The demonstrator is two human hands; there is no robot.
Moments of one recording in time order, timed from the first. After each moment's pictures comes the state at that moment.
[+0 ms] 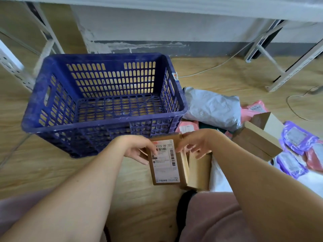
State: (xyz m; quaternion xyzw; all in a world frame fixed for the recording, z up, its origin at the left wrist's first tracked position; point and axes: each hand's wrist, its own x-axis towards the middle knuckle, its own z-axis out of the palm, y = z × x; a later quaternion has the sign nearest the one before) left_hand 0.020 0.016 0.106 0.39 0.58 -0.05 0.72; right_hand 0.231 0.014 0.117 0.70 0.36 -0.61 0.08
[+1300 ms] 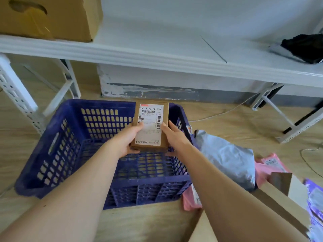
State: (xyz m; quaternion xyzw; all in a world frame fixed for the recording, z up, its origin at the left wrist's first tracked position) left_hand -0.028 0.168 0.150 0.32 0.60 0.33 0.66; right_hand 0.124 0.148 0.171 0.66 0.41 -0.54 -0.32
